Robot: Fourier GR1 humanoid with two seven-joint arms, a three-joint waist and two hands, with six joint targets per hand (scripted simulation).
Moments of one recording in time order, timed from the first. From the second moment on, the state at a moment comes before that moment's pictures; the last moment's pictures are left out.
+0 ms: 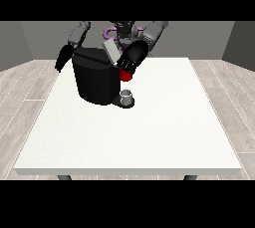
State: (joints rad) left arm -1.26 0.47 0.07 -0.63 -0.84 -0.30 -0.17; right arm -0.47 -0.09 -0.06 -1.29 0.16 -0.18 0.01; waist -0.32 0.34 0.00
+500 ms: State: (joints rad) left arm -1.29 0.49 0.10 -0.62 -0.83 -0.27 -0.21; right arm -0.48 -0.08 -0.05 -1.30 0.17 -0.19 0.01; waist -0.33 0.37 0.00
